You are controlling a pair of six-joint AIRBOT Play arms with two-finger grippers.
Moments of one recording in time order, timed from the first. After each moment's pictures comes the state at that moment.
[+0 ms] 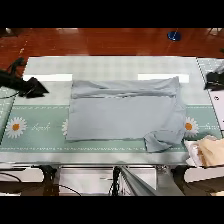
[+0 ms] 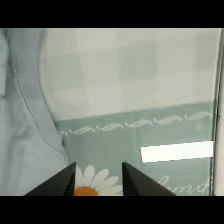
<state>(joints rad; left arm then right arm) 0.40 -1.54 1.32 0.99 -1.49 -1.21 -0.45 -1.64 1.67 -1.50 1.58 1.38</state>
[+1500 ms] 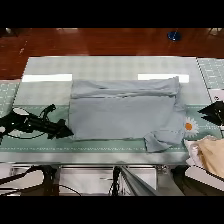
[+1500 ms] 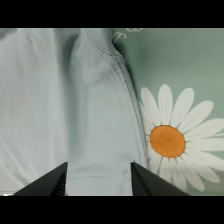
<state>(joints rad) 0.27 -1.37 0.52 0.83 -1.24 -1.13 -0.84 -1.26 0.95 -0.98 1.46 1.14</state>
